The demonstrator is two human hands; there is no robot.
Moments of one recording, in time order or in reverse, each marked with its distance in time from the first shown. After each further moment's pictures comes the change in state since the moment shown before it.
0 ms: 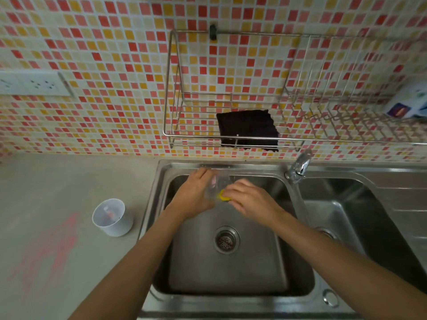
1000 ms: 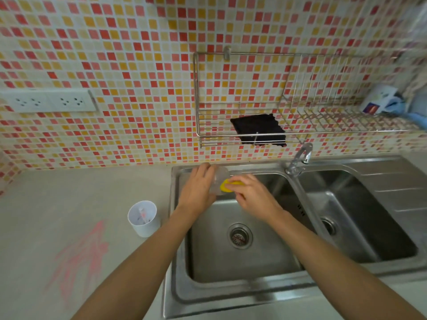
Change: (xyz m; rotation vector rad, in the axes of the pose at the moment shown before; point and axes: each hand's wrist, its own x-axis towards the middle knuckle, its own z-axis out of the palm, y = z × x) left_hand -0.051 -0.017 -0.057 0.218 0.082 0.007; right_hand 0.030 -0.105 0.001 -0.066 0.181 0.219
